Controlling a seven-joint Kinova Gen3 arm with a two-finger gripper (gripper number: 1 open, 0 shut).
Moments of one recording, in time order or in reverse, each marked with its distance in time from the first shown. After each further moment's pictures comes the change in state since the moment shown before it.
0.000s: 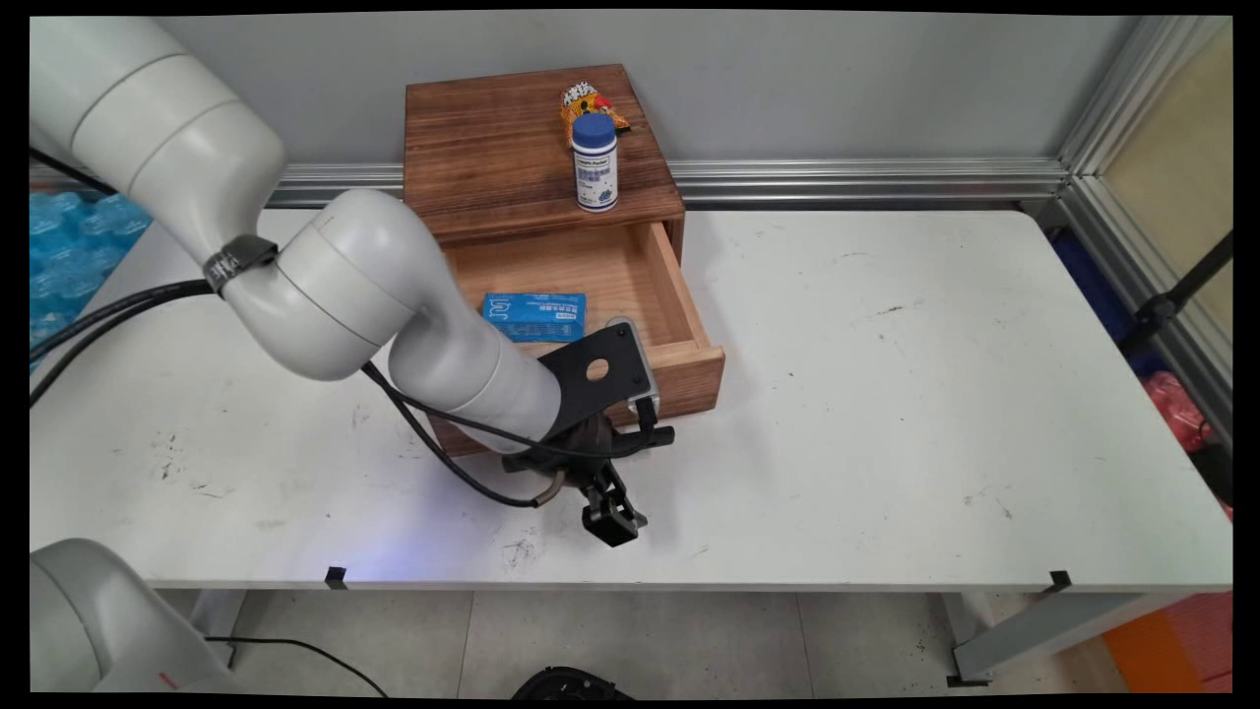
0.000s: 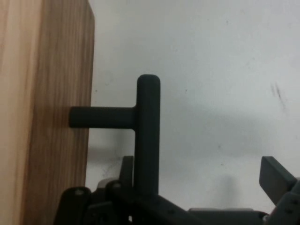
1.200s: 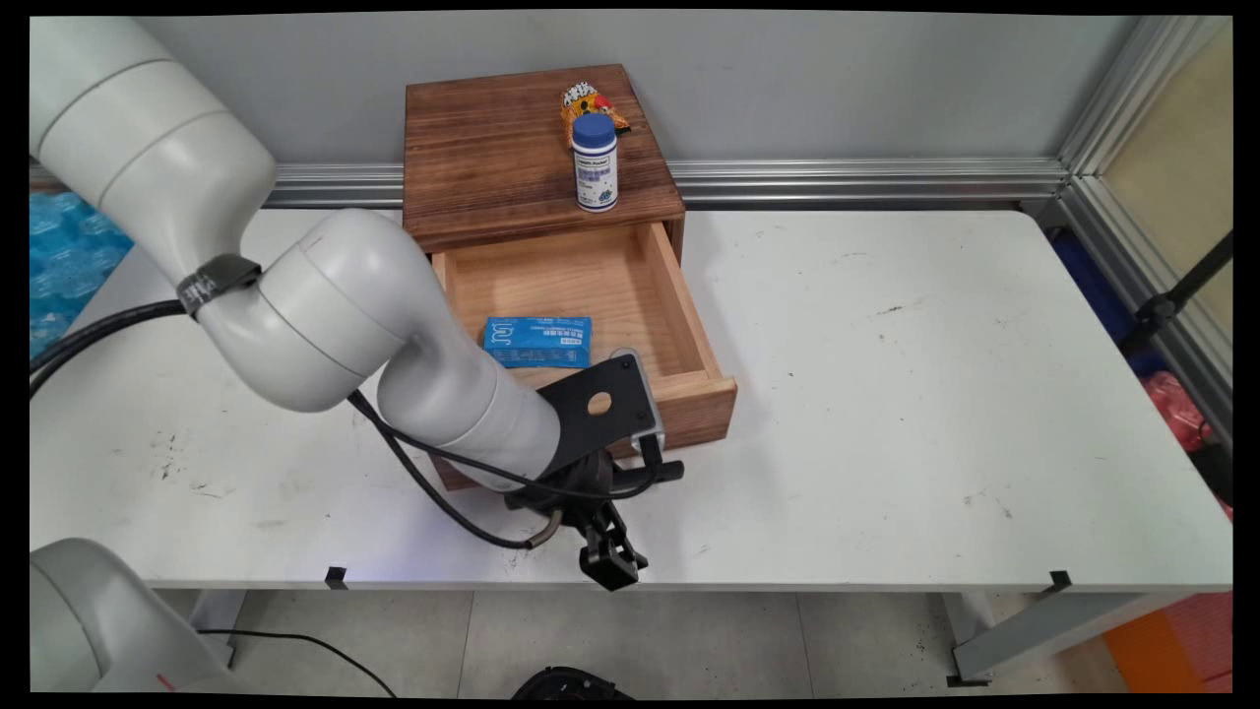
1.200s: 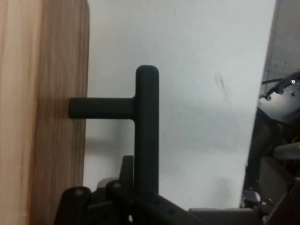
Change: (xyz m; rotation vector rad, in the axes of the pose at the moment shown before) arm -0.001 0.031 -0.009 -0.045 -0.022 0.001
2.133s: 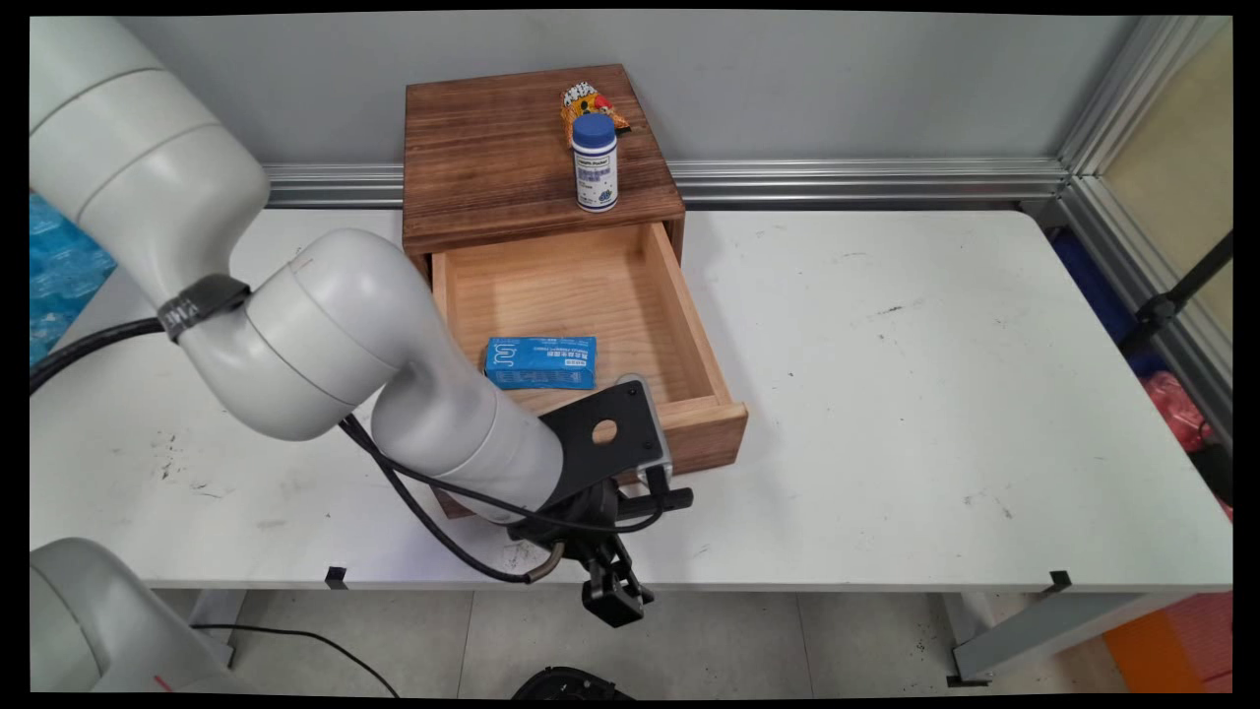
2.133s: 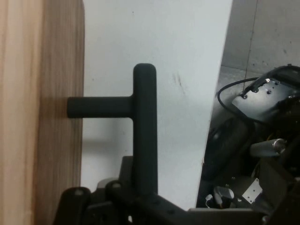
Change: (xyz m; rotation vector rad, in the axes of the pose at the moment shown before) arm 0.000 0.024 -0.004 -0.038 -0.002 0.002
